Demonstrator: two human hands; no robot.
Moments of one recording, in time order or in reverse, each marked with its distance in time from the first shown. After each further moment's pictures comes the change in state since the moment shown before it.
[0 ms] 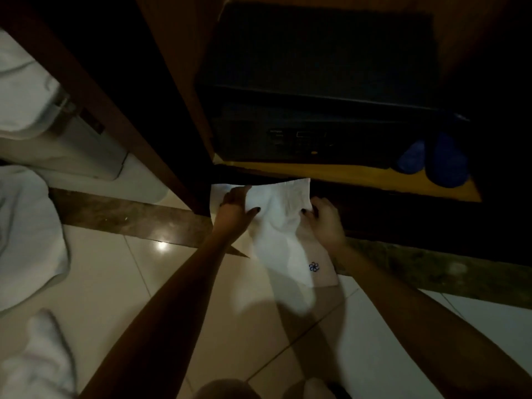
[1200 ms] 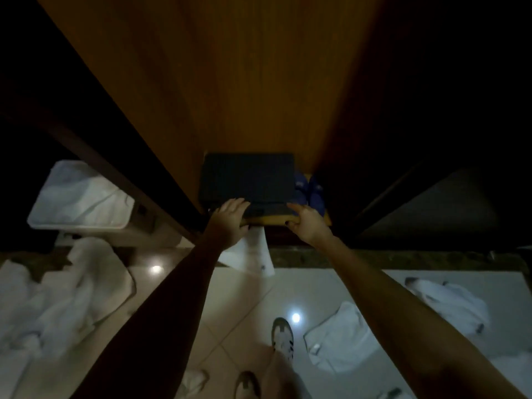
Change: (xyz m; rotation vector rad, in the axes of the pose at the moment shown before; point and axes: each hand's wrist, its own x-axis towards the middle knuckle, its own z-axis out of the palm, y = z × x) left_hand -0.159 0.383 -0.421 0.318 -0.251 0.324; right_hand -0.212 -0.327 -0.457 -0.266 -0.175 0.102
